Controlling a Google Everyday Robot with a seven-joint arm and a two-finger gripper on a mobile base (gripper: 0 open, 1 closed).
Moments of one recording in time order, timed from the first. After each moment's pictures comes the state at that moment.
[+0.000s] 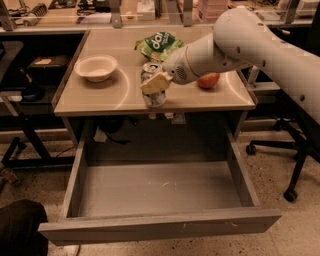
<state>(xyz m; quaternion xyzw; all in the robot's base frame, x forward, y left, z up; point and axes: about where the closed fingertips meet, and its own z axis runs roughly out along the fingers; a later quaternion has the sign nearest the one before) 0.658 0.014 0.881 -0.49 0.74 0.24 0.39</state>
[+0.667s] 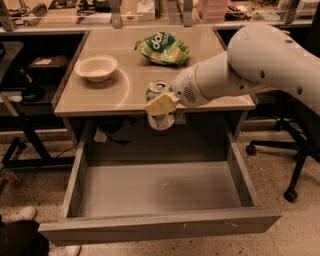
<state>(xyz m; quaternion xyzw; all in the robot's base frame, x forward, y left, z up) 0.572 -0.008 0.877 -0.44 0.78 0.22 0.38</state>
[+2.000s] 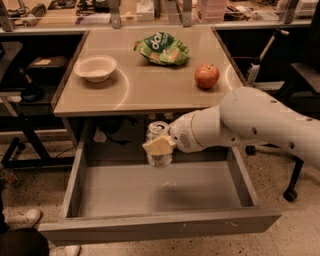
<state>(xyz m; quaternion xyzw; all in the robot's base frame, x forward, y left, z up) 0.520 -0.002 0.785 -0.40 0.81 0.25 0.35</state>
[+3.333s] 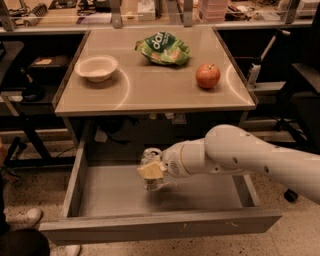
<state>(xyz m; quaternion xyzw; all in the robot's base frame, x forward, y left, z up) 0.501 0.019 0.697 -0.36 0.83 0.29 0.32</state>
